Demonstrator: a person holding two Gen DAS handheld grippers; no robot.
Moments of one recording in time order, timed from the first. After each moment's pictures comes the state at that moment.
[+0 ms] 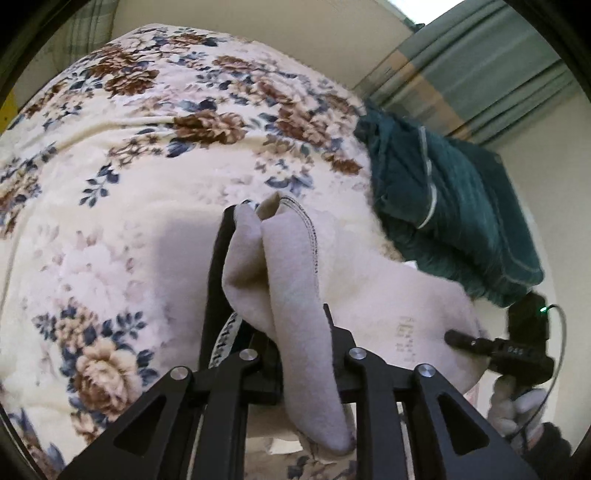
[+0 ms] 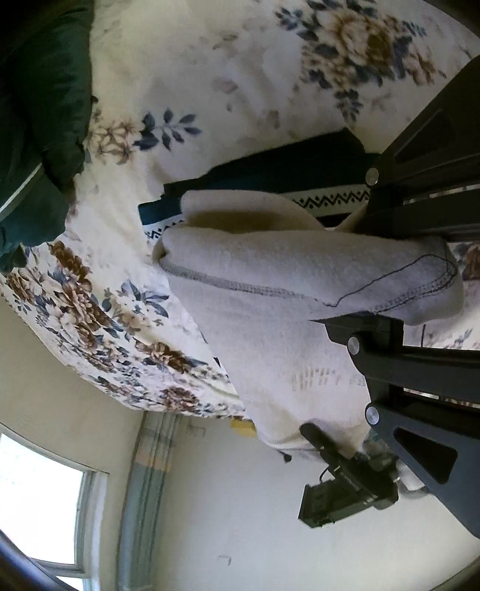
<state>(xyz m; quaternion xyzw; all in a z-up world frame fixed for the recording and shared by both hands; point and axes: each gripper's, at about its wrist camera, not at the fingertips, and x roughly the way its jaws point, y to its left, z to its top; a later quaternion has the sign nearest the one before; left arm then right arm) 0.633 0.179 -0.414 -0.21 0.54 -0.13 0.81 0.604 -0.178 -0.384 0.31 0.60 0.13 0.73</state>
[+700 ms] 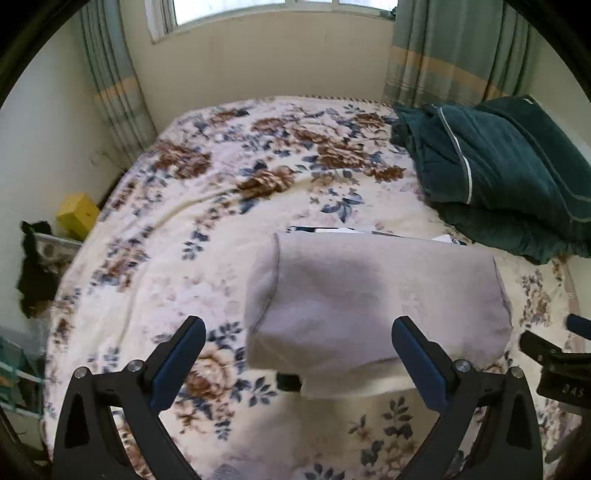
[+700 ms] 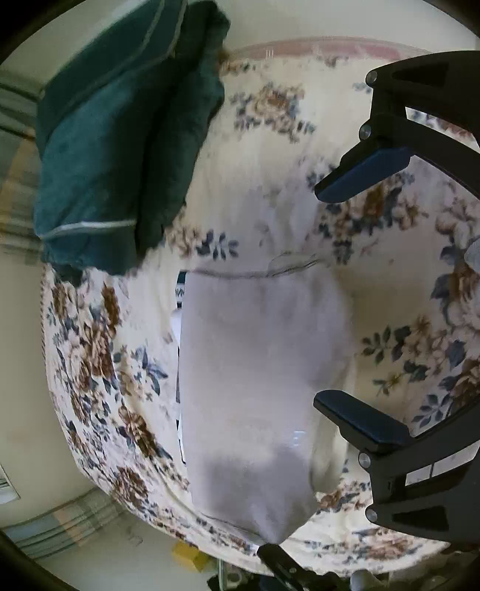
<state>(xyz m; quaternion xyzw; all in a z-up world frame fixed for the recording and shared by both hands) 0.551 0.116 -0.333 0.01 0.48 0.01 0.88 0.516 -0.093 -0.276 -0.02 0.57 -0.08 0.82</state>
